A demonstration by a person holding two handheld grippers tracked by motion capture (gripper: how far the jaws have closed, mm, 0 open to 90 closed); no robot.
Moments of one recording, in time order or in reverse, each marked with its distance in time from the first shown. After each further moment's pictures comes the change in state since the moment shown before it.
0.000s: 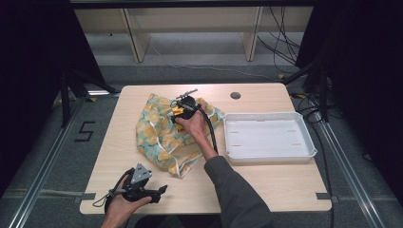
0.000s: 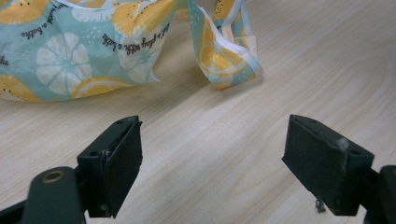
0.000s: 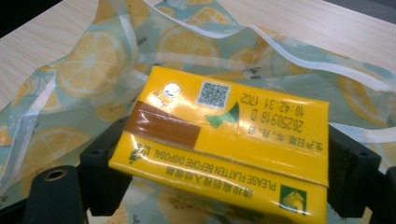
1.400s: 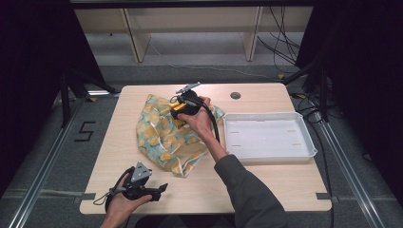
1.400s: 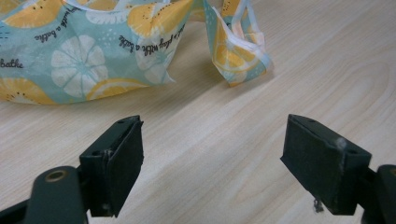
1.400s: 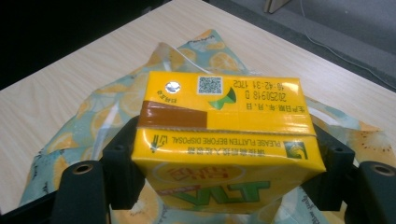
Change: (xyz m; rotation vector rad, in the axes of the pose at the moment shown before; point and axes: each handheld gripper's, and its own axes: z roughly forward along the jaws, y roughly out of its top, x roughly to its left) left arm 0.003 0.002 0.003 -0.016 -0.002 -0.001; right arm 0.008 0.015 -0.054 -0.092 0.057 -0.102
